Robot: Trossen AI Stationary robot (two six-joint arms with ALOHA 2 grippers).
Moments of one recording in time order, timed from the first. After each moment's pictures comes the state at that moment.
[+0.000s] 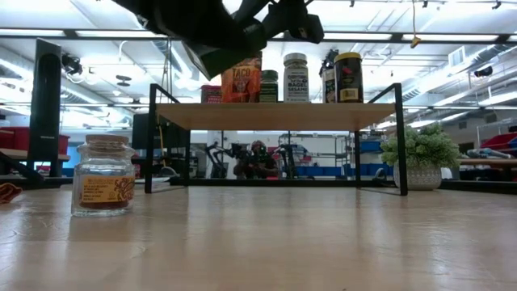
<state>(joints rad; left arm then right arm) -0.57 1.68 1.00 0.06 -1.21 -0.13 0.17 1.83 1.73 -0.79 0.10 0.71</state>
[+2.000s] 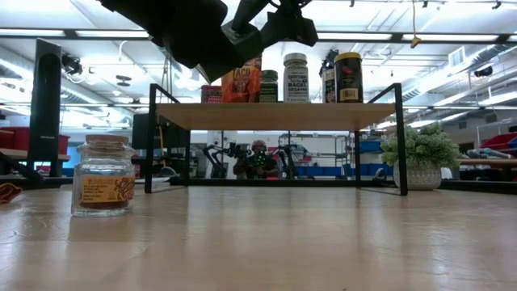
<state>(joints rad) -0.52 1.68 1.00 0.00 -1.27 -0.08 0.15 1.83 1.73 -0.78 0.12 0.62</state>
